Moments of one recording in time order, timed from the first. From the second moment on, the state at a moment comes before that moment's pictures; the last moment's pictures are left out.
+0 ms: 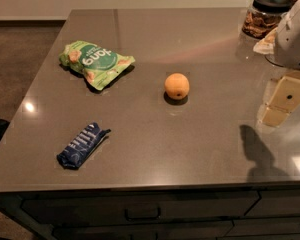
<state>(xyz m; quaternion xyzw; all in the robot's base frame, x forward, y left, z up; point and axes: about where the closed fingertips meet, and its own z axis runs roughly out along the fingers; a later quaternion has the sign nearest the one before) 0.438 -0.217 0.976 -0.60 0.78 -0.03 0.16</state>
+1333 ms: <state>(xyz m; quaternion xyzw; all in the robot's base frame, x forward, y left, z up) 0.415 -0.132 0.960 -0.66 0.72 0.06 0.19</state>
